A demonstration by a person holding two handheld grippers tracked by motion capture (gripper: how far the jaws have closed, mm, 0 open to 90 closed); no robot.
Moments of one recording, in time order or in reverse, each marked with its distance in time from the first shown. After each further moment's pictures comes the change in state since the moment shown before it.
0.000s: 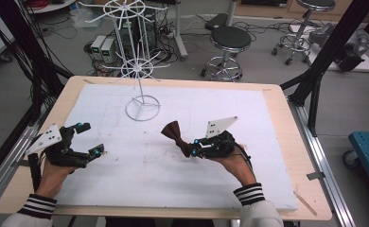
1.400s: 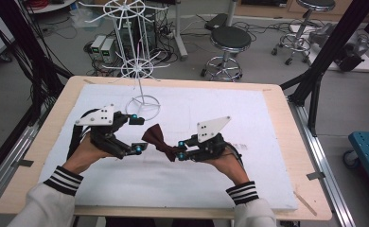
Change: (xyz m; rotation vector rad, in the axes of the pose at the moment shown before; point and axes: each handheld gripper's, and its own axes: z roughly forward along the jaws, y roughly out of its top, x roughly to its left) left arm -0.055 0.067 0.105 0.162 -0.426 0.100; right arm 0.018 0.031 0.013 -0.145 0.168 -0.162
